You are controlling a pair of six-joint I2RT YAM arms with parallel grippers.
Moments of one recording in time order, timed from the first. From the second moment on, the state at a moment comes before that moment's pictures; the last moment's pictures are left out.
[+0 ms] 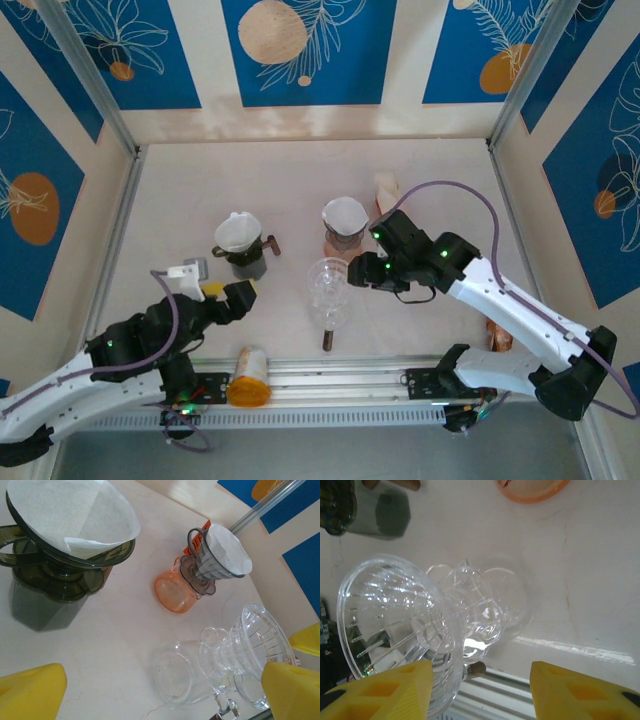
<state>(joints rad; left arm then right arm) -1.09 0.37 0.61 -0.69 -0.46 -0.91 0.77 1.11 1.12 -1.05 -0.10 0.82</state>
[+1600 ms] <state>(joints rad) -1.09 0.60 0.62 -0.59 -0.38 -0.86 0.27 1.87 1.52 -0.66 0.11 0.14</state>
